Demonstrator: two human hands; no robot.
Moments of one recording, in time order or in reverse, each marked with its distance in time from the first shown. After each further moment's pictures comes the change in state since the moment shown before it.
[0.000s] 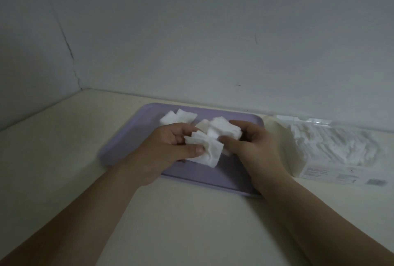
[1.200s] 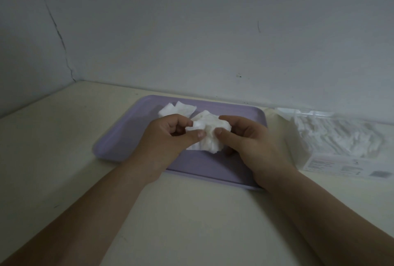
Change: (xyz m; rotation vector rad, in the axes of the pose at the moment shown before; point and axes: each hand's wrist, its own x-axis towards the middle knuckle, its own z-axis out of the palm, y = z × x) left_hand 0.006 -0.012 0.007 0.102 0.329 0.077; right_hand -0.004 -0.002 0.004 0.124 -0.213 0.050
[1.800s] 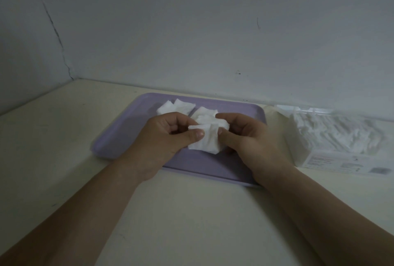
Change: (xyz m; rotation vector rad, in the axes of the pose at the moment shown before) left_hand -0.003 0.007 -0.005 -0.119 -0.146 -0.015; right_hand 0.000 0.001 0.000 -0.040 0.006 -0.008
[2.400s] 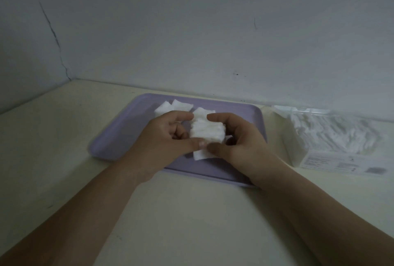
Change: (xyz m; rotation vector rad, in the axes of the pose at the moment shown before) left_hand 0.002 -0.004 0.000 0.224 0.008 -0.002; right_hand -0.002 0.003 0.001 -0.379 -0.047 -0.091
